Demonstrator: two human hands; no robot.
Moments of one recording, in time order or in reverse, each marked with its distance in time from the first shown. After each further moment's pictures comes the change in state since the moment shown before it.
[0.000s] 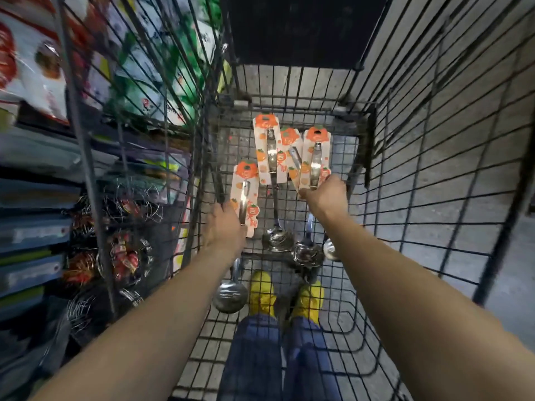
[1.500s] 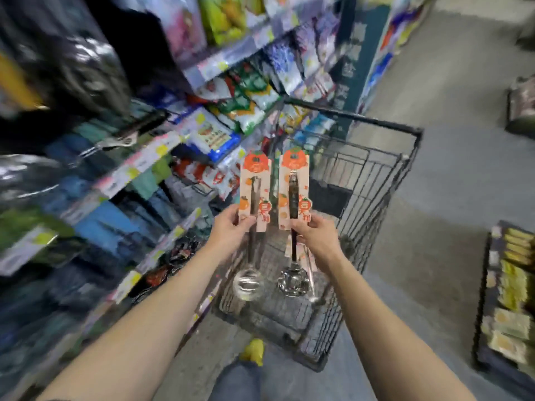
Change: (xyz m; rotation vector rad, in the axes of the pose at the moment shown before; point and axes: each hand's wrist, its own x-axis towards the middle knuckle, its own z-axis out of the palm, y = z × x) left_hand -0.391 -0.026 -0.262 -1.108 0.498 0.313; right_hand -0.401 -0.107 -0.250 0.545 -0.440 -0.658
